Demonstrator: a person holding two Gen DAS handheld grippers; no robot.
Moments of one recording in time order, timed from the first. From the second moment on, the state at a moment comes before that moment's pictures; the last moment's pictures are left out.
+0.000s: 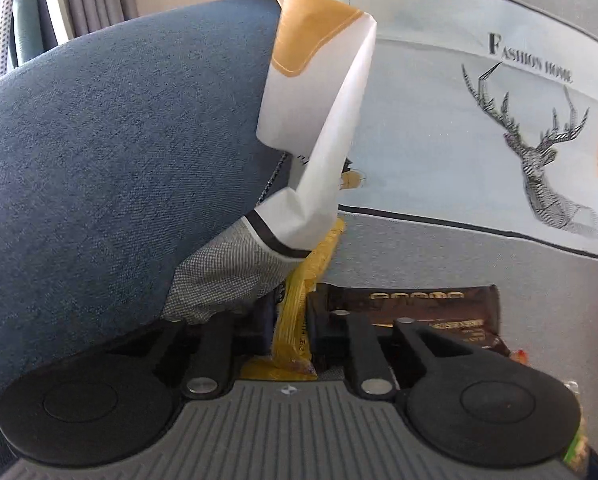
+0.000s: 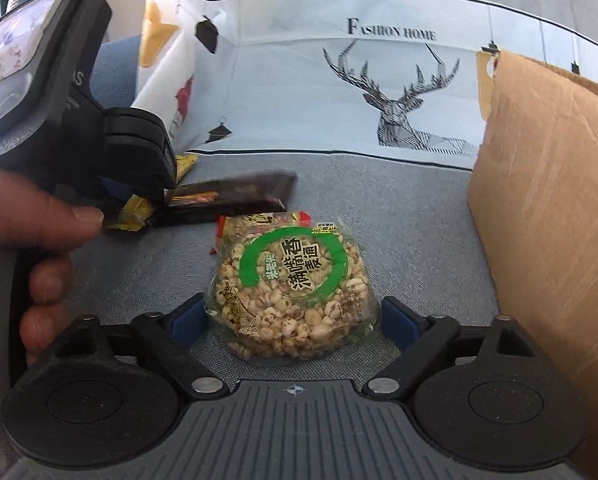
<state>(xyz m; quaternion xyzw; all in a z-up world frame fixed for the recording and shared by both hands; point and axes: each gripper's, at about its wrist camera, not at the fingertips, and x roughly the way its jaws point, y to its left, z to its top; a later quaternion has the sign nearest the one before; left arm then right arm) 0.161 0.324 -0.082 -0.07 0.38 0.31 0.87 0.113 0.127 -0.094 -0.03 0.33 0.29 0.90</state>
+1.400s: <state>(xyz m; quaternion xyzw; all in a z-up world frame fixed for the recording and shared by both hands) -0.029 0.223 -0.069 -0.22 0.50 0.18 0.82 -0.036 0.028 -0.061 -0.13 0.39 0.40 0.82</state>
